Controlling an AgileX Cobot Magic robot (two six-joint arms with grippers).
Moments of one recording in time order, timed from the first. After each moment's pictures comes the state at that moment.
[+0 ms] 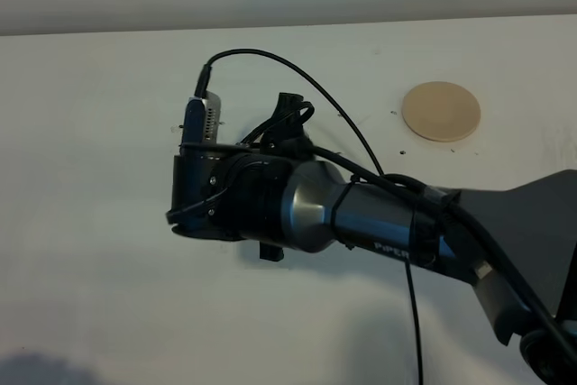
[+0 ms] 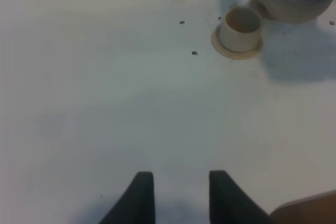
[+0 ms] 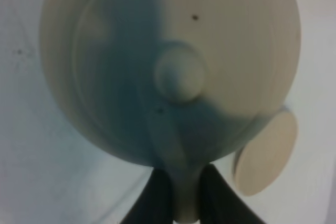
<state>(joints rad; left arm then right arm) -0.17 0.00 -0.46 -0.10 1.06 0.03 1.10 2.18 -1.70 -0.78 1.22 0.05</state>
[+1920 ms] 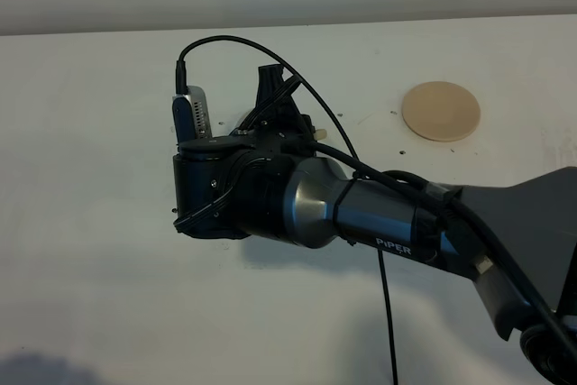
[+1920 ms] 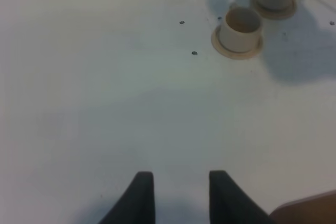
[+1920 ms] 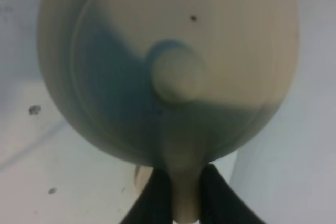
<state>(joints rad) -0.17 0.00 -0.46 -0.10 1.06 0.03 1.09 2.18 -1.70 -0.95 1.22 -0.13</state>
